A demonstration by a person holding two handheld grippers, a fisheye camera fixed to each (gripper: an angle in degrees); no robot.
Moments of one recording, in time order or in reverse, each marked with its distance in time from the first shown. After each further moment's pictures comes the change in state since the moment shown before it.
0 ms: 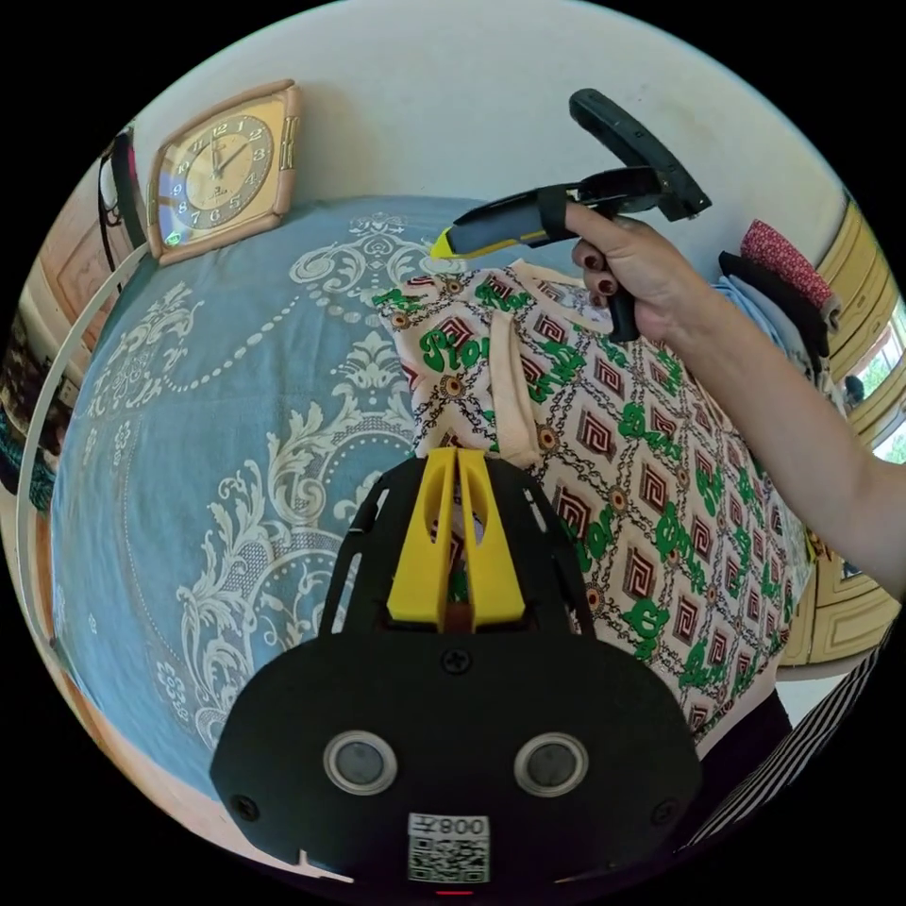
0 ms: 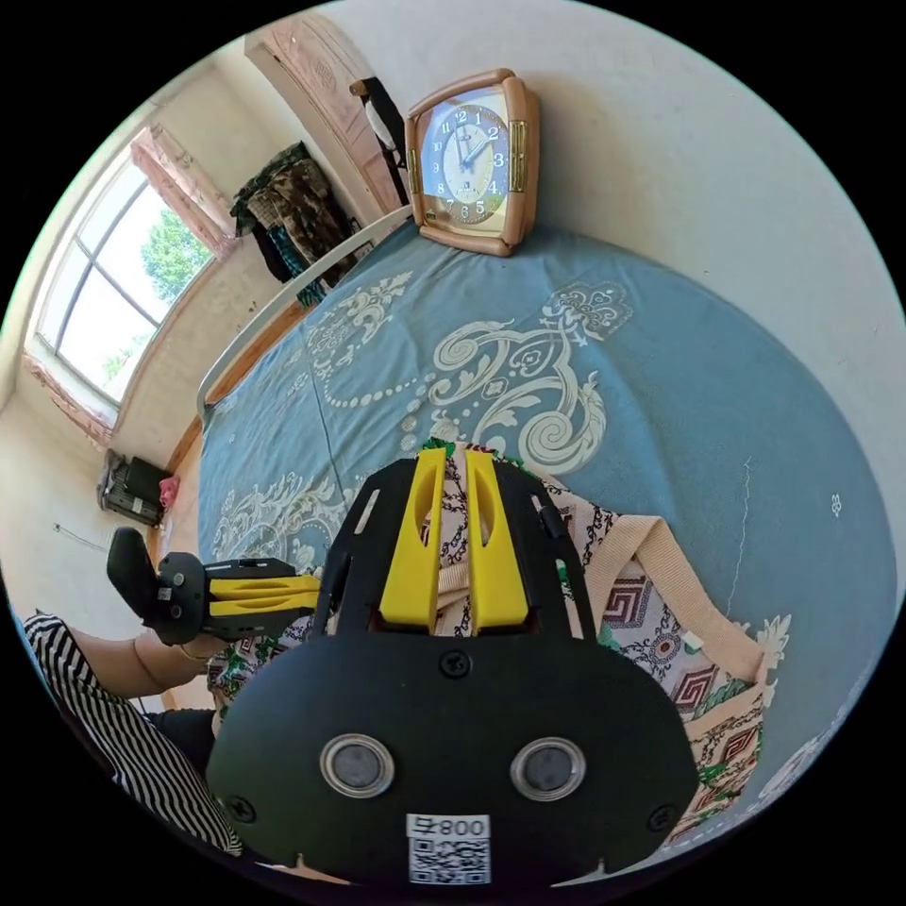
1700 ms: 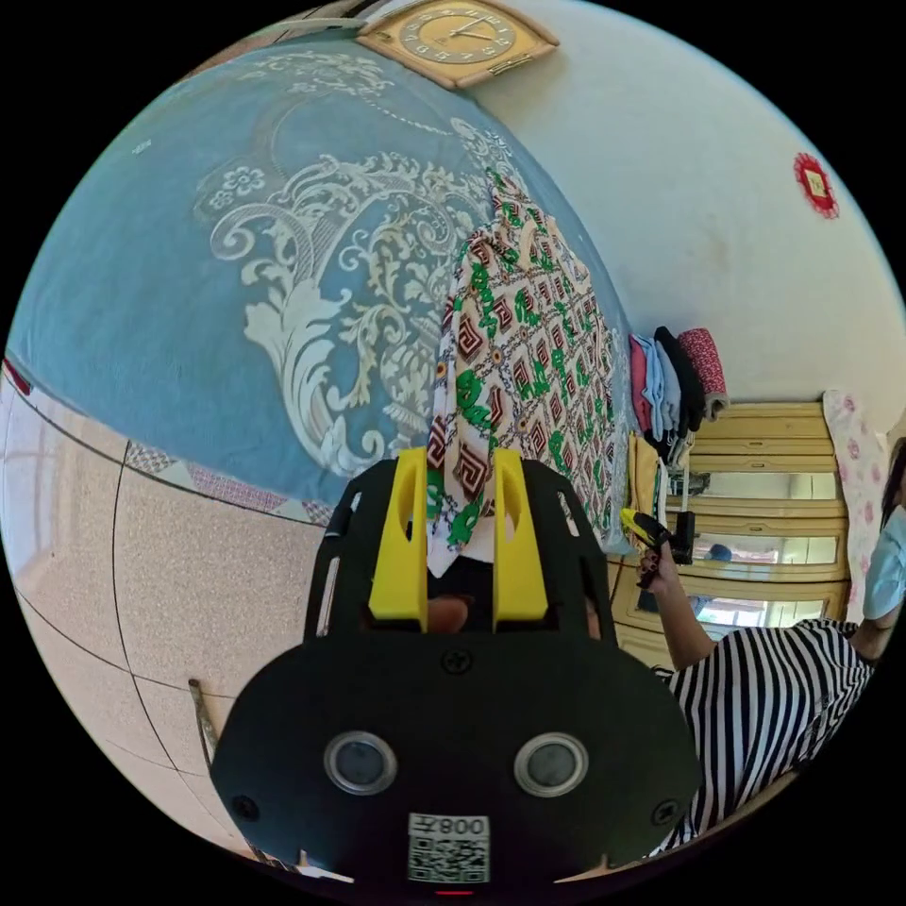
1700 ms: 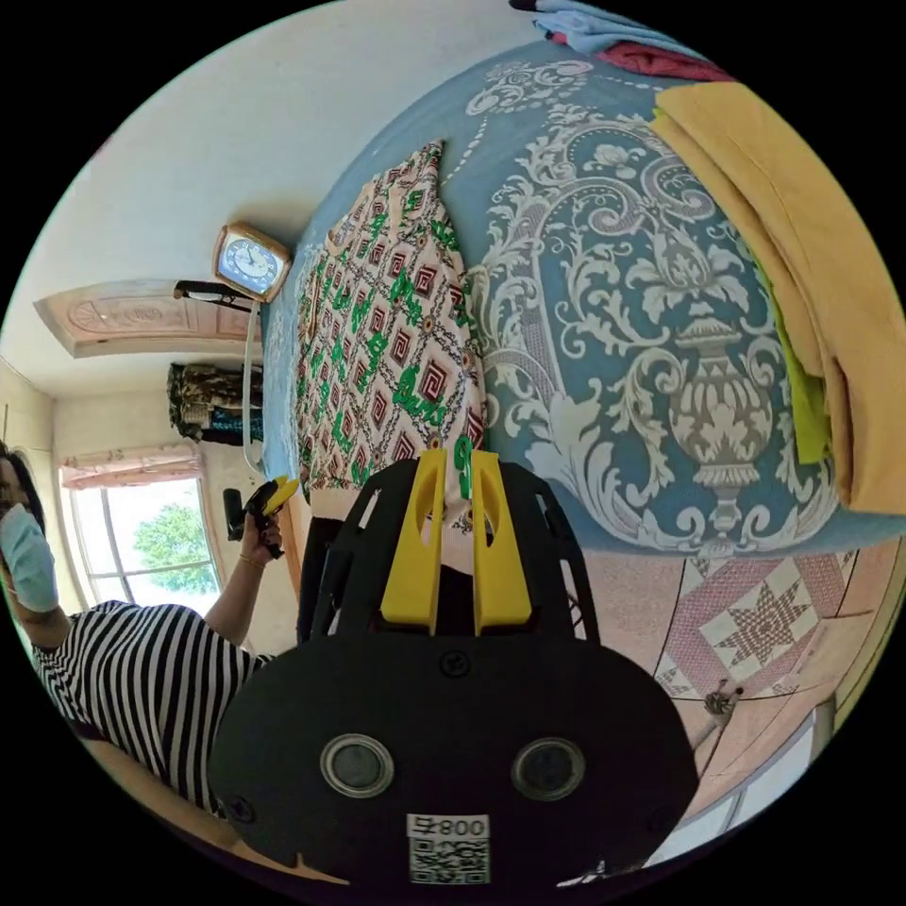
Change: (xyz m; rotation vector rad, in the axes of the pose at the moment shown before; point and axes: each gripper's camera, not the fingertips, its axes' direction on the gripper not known) left arm -0.203 0.282 -0.050 -0.185 0.522 -0.505; right arm -0.035 0.831 -0.363 0.048 -0.181 0.940
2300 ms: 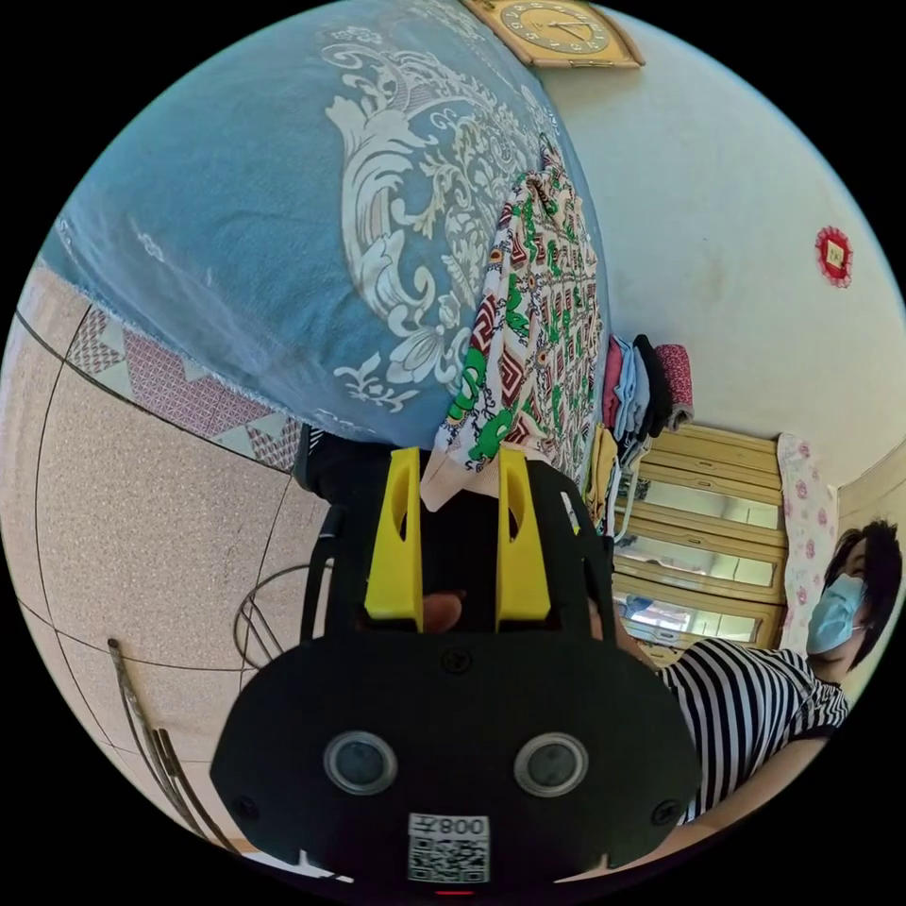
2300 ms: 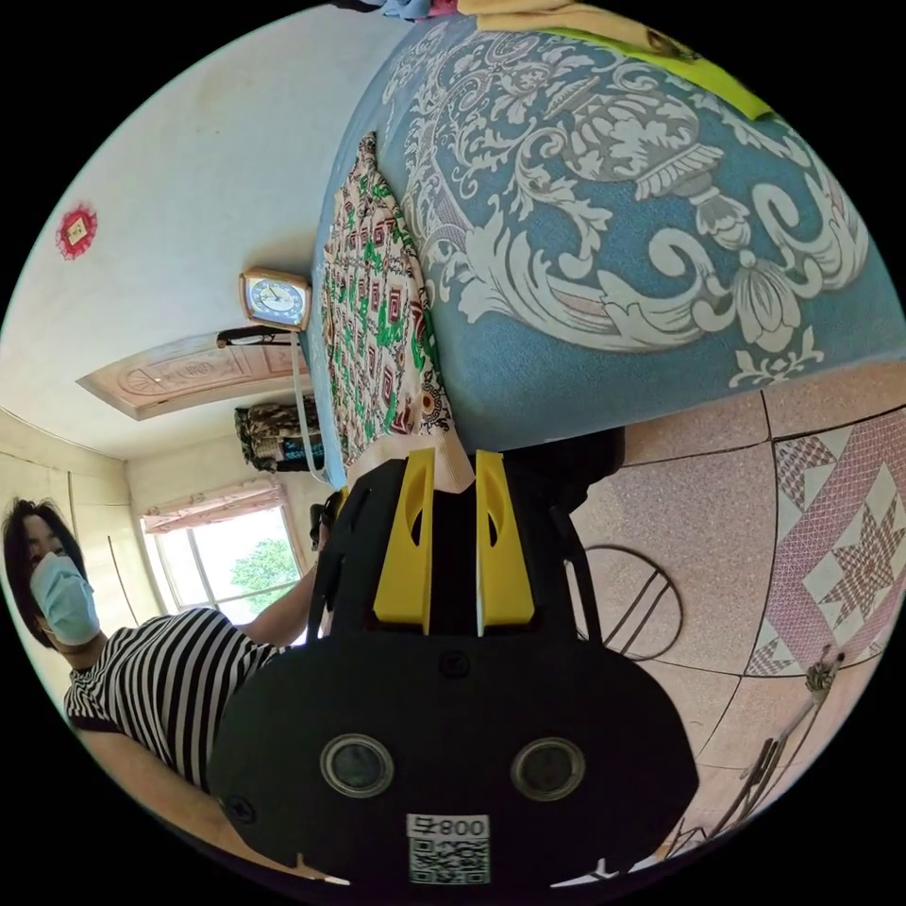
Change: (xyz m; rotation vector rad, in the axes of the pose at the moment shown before) left arm -0.114 0.051 0.013 -0.061 0.216 -0.142; right arm 0.147 0.146 -0.033 -0.005 -0.285 0.156
